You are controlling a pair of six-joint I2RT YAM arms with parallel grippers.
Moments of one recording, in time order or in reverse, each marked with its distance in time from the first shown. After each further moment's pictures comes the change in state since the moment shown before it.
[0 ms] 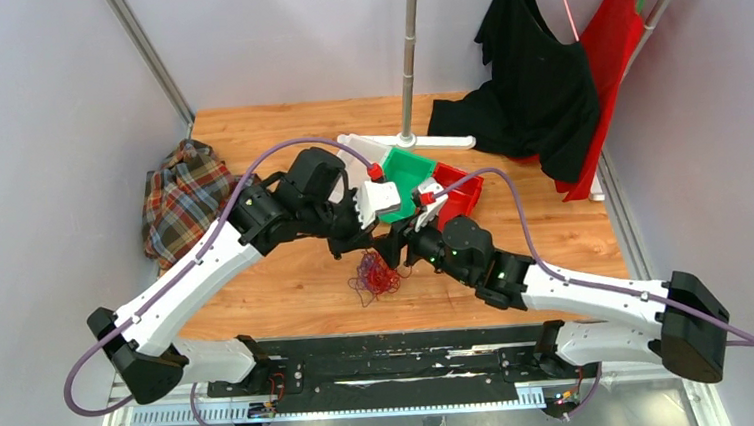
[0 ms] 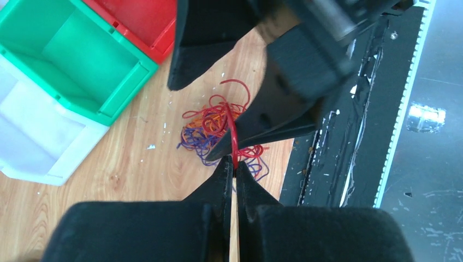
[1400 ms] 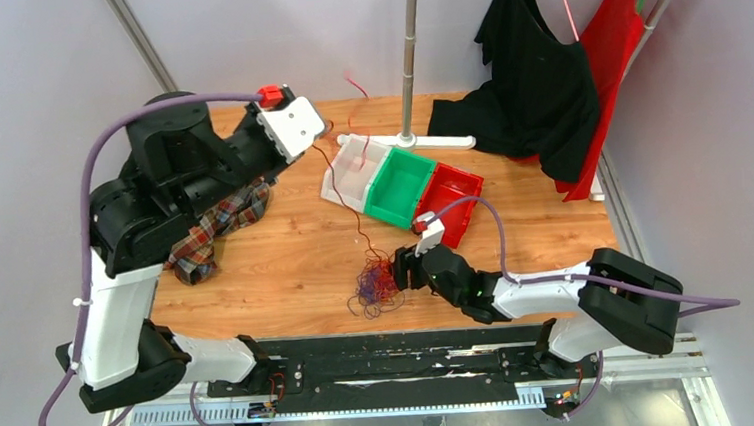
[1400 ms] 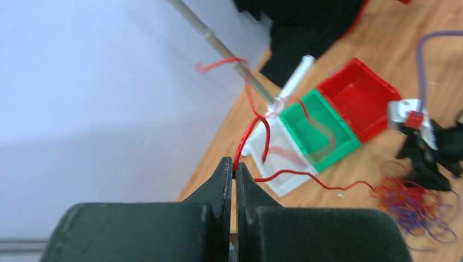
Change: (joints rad) left arm 0.002 0.022 0.750 -0.144 -0.420 0.232; right arm 0.004 0.298 -0.227 0.248 0.158 0.118
